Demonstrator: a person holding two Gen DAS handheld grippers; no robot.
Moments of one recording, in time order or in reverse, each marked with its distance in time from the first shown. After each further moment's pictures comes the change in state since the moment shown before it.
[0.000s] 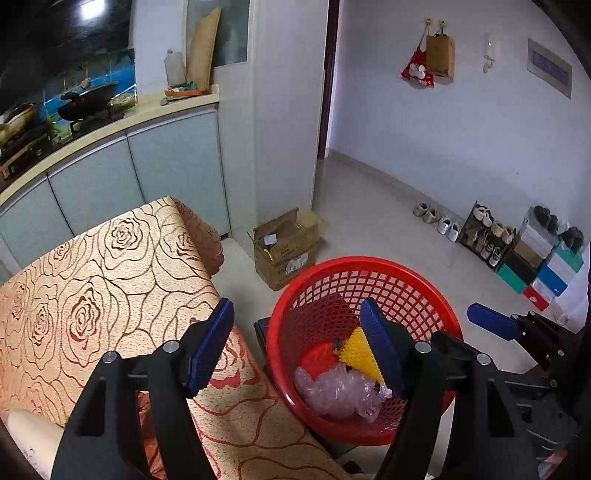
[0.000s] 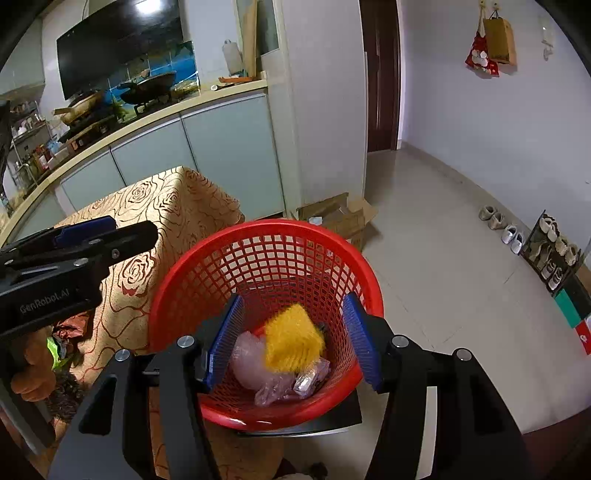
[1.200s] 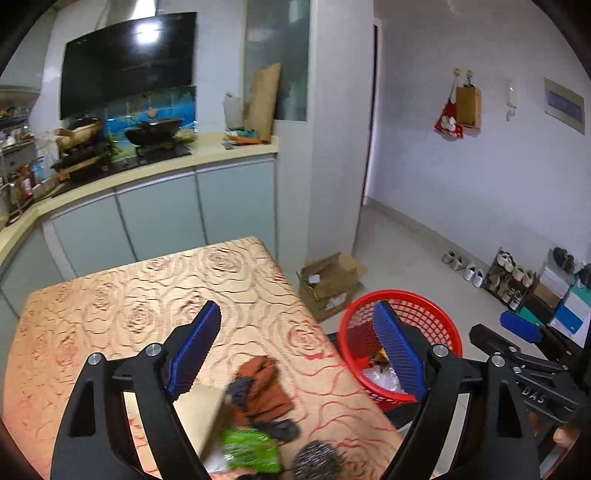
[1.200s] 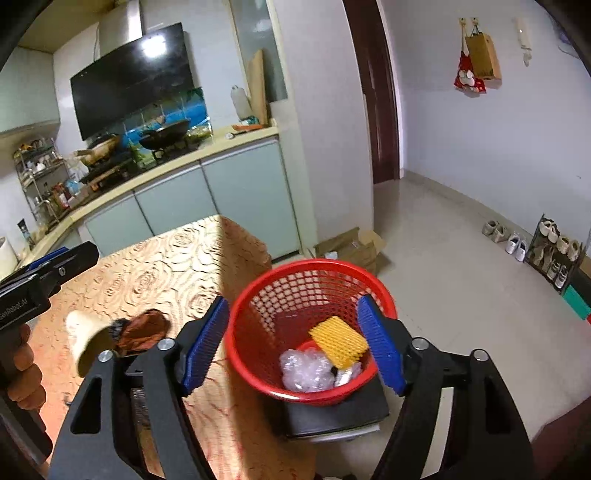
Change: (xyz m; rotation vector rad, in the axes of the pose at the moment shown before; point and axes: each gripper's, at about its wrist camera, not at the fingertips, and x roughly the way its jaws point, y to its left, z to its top) left arm -0.140 0.050 -0.018 -0.086 -0.184 0.148; right arm -0.091 0.037 -0.002 0.058 -0.161 0.068
